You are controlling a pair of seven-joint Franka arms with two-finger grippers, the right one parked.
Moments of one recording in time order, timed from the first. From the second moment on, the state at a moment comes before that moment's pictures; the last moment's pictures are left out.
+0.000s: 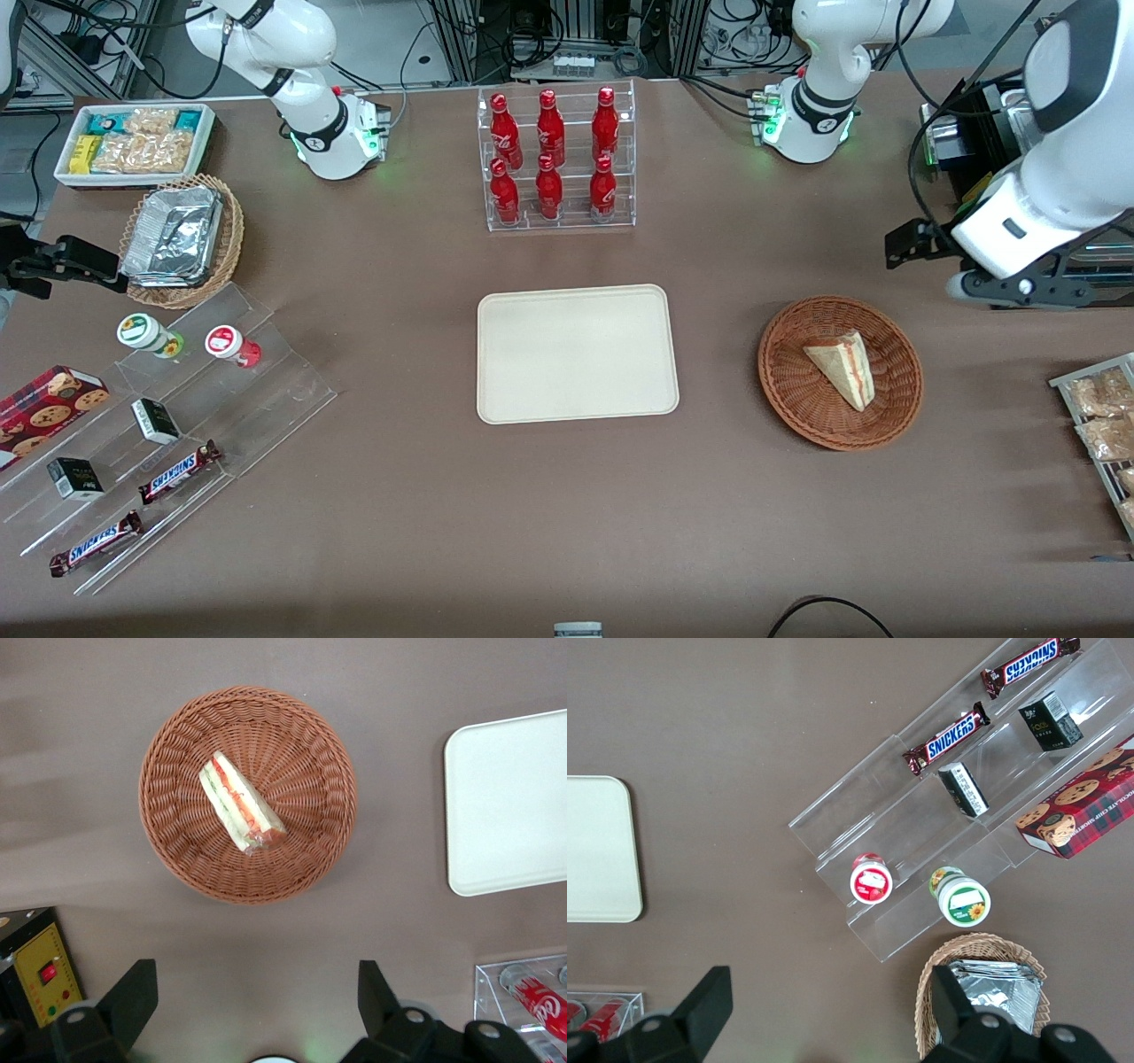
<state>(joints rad) 0.00 0.01 -0.12 -1.75 -0.02 1.62 0.01</state>
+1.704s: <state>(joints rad) 0.01 0.14 -0.10 -2.07 -0.02 2.12 -0.50</state>
